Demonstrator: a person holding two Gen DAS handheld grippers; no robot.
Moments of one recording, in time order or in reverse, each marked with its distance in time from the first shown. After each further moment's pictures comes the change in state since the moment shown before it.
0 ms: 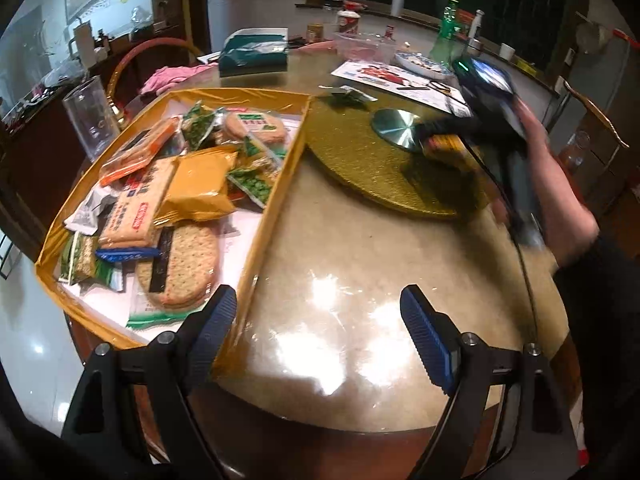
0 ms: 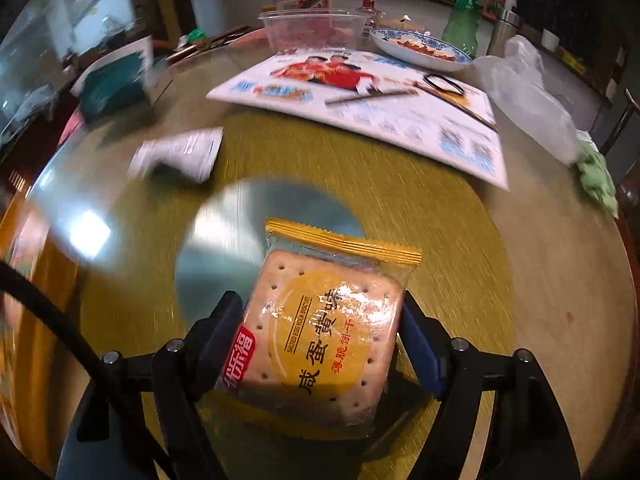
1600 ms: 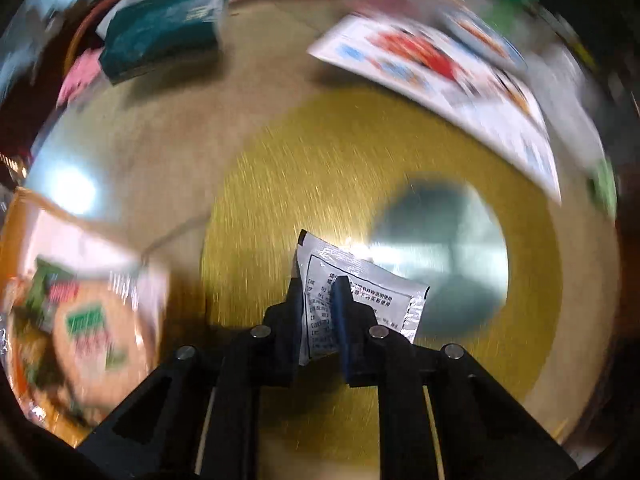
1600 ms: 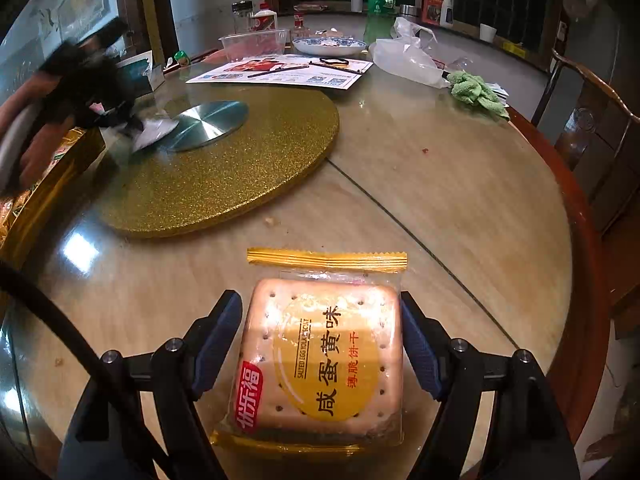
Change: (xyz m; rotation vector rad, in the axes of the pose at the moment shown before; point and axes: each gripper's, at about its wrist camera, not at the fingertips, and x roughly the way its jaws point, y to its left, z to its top) left arm 0.194 -0.055 0.188 0.006 0.285 0.054; right arm -0.098 -0.079 -0.165 0.083 -0.114 -0.068
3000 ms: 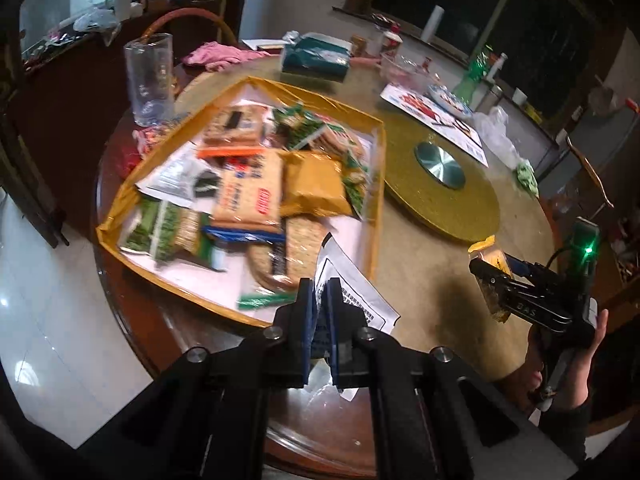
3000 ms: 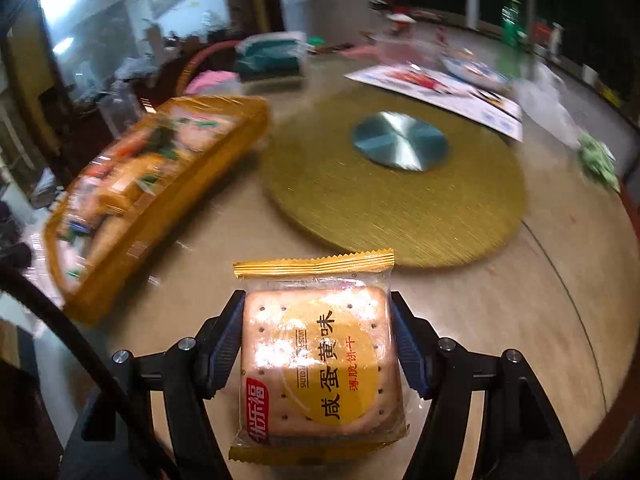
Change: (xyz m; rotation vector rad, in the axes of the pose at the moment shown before) left arm -0.174 0.185 -0.255 -0.171 -0.280 -0.171; right arm -0.027 0.146 0.024 -0.209 0.009 0.298
